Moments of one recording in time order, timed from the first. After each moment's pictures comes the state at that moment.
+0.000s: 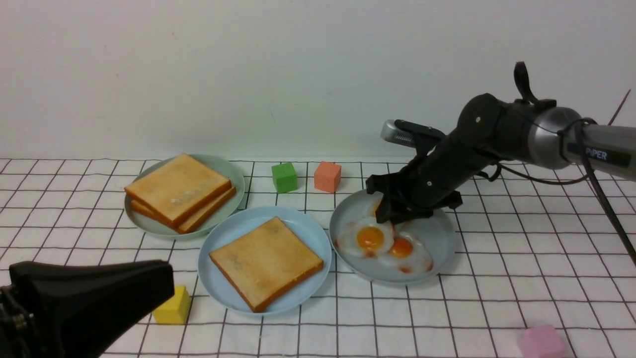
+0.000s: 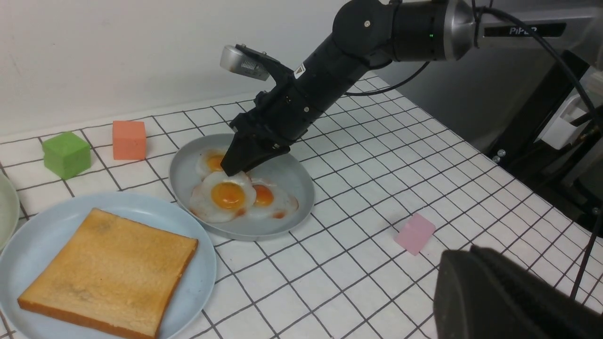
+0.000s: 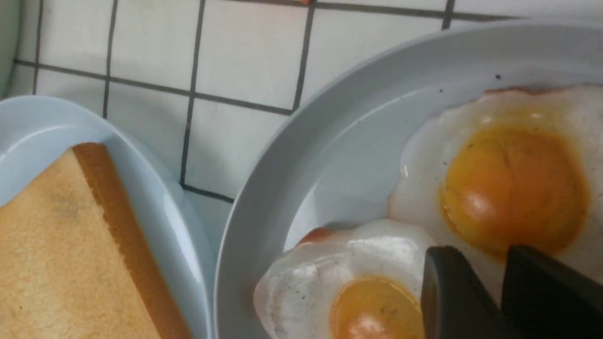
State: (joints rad) right arm 0.28 2.21 -1.68 0.54 0.74 -0.16; left arm -0.74 0.55 -0.59 -0.19 0.33 -0.11
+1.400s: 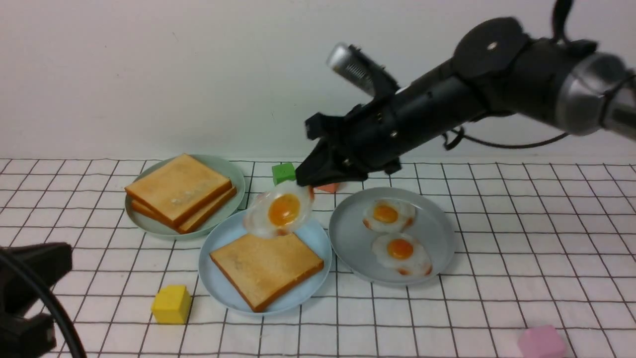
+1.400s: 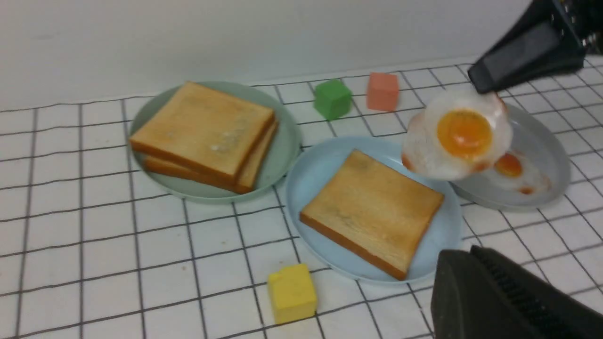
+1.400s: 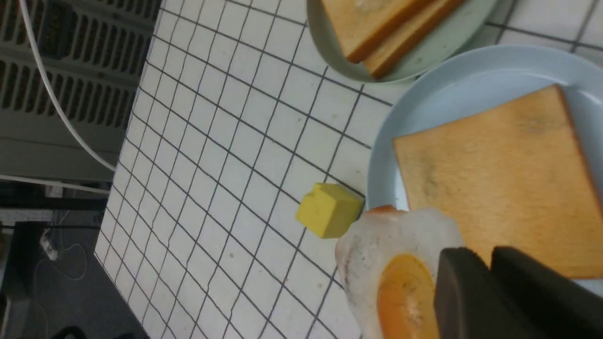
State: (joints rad) right arm 0.43 2.01 -1.68 0.93 0.87 -0.32; left arm -0.58 0.55 -0.59 0.39 0.55 -0.55
